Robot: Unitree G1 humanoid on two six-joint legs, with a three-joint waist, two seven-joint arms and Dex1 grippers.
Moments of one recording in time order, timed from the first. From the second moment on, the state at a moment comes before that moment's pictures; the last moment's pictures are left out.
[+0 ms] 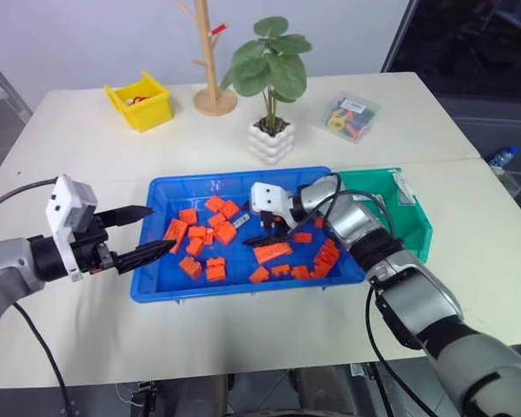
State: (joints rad) left arm 0.02 0.93 0.48 -0.48 -0.87 0.76 -0.88; right arm -0.97 -0.26 0.43 0.73 -0.07 0.04 1.18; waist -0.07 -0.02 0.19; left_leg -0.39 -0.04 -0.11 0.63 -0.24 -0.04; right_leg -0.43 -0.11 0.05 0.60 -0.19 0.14
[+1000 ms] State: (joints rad) left arm -0.12 0.89 0.36 -0.44 -0.86 0.73 -0.90; right arm -1.09 -0.38 0.24 0.57 -0.02 0.14 1.18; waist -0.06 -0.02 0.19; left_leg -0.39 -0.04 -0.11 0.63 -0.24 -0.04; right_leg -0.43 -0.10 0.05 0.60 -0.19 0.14
